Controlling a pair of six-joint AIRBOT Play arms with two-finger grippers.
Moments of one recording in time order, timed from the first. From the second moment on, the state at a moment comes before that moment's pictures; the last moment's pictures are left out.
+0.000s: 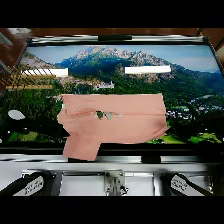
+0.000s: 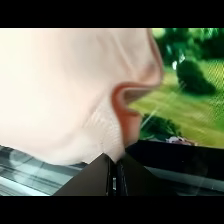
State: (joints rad) left arm 0.16 -1.13 0.67 0.85 -1.32 -1.12; right arm -0.49 -1.25 0.73 2.14 -1.29 -1.99
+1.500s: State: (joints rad) left arm 0.23 -1.66 1.32 0.62 -1.18 -1.11; right arm -0.22 -1.52 1.14 2.10 -0.89 -1.87
